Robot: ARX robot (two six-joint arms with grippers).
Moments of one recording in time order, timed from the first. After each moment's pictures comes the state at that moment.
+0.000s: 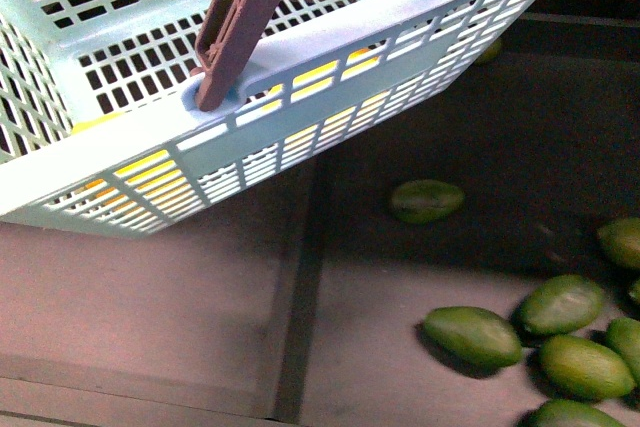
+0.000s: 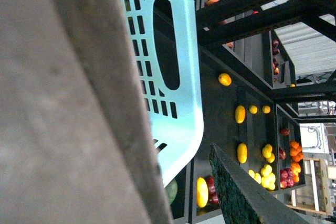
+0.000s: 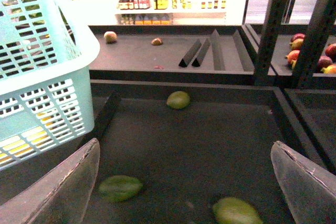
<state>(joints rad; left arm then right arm) -0.47 1.54 1.34 -0.27 0.29 -0.90 0.00 0.00 0.02 0.00 0.00 0.00</state>
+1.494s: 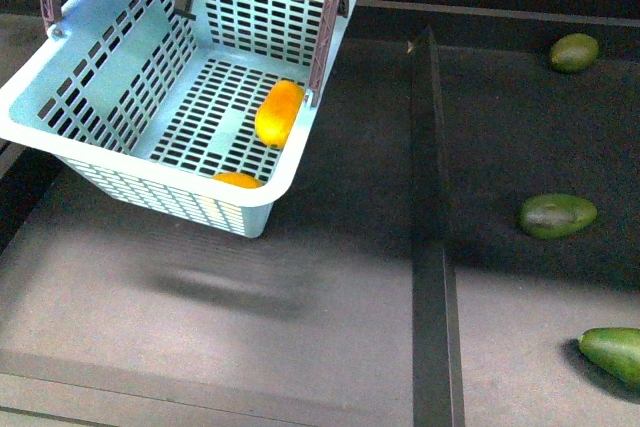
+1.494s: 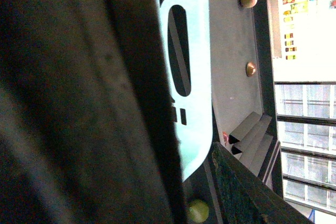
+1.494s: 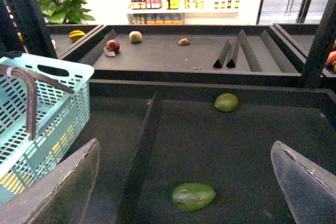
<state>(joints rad) -0.31 2.25 1.61 0.10 -0.22 -1.42 0.00 0.00 0.02 0.00 0.00 0.00</state>
